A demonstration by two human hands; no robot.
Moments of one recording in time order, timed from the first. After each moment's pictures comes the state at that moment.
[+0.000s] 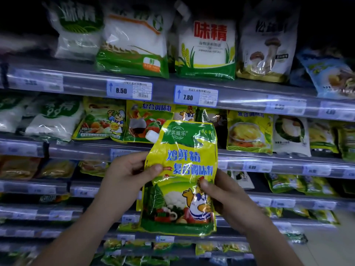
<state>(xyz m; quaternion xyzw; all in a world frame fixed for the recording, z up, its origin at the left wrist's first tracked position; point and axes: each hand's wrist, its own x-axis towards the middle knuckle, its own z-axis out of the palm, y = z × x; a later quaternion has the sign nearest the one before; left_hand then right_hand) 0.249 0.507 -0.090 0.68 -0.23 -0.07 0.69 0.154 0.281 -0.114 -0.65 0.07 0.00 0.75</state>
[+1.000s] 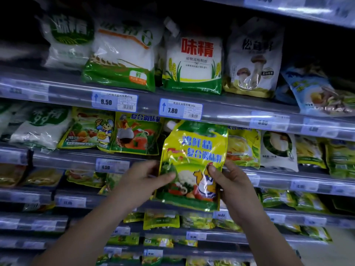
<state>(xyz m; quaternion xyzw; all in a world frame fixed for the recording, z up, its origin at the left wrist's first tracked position) 0.257 0.447 -0.078 0.78 -0.18 -0.16 0.58 0.170 0.232 -0.090 -0.65 0.10 -0.16 0.73</state>
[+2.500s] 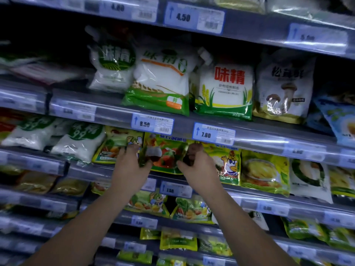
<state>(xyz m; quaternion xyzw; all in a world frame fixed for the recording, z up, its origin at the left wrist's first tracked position) 0.356 0.509 -0.082 0.90 -0.08 0.10 0.42 0.299 0.321 -0.058 -0.91 0.09 -0.18 0.37</state>
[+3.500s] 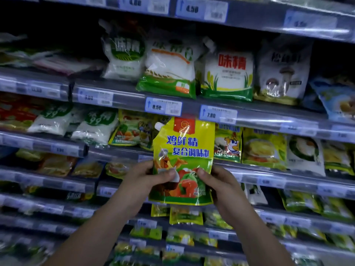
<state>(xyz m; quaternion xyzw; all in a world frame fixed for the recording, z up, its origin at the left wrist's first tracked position) 0.251 0.539 -0.079 0.66 -0.12 -0.18 0.72 0.181 0.330 -0.087 -0.64 0.07 -0.05 0.77</state>
